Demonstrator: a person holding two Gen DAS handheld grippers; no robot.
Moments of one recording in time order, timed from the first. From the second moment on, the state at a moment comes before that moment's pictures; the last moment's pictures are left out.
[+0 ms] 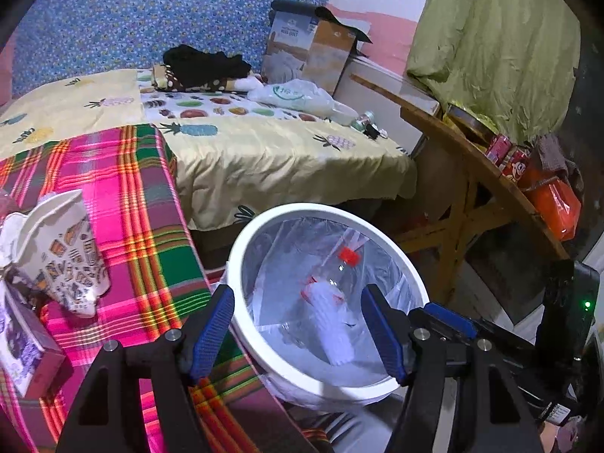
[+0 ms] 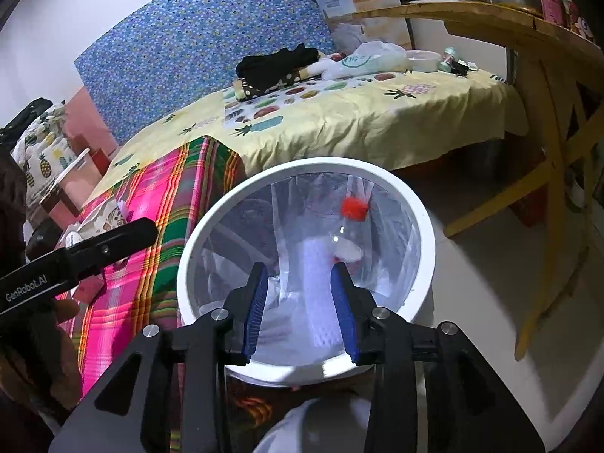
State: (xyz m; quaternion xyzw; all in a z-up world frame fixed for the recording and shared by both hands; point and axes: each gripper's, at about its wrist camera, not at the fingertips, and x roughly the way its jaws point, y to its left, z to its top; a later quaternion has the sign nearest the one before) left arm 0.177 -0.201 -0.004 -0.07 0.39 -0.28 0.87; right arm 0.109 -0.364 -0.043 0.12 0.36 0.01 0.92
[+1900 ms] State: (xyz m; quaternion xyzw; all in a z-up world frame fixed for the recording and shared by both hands) left arm 0.116 -0.027 -0.015 -0.12 0.38 -0.06 0.92; right arm 0.096 -0.247 -0.029 0.04 0.34 0.18 0.92
